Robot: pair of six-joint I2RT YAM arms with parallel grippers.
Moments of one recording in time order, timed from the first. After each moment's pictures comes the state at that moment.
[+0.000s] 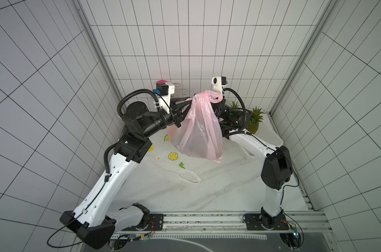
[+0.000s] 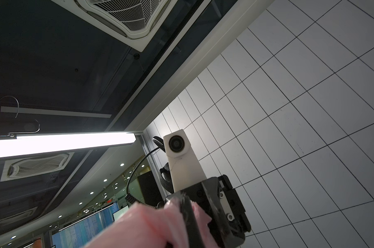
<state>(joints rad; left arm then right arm) -0.48 1.21 1.50 -0.11 0.46 -0.19 0.61 1.92 1.71 1.44 -0.77 1.70</state>
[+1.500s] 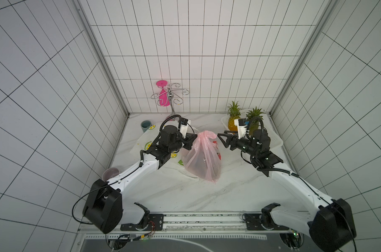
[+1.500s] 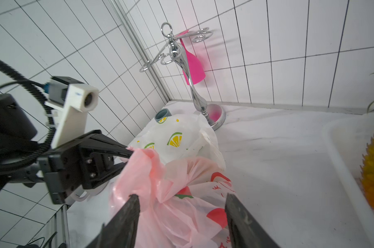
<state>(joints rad) -0.51 1.35 0.95 0.05 0.34 -0.29 0.40 1.11 0.80 0.20 -0.43 0.36</state>
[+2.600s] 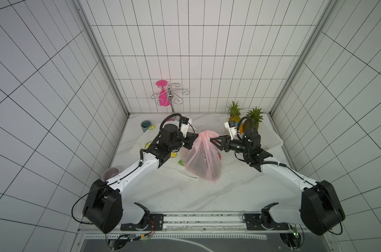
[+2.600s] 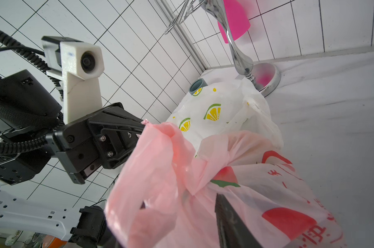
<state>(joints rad) -0.51 1.35 0.99 0.02 0.37 -0.28 0.41 1.32 0.81 0.31 -0.68 0.52</state>
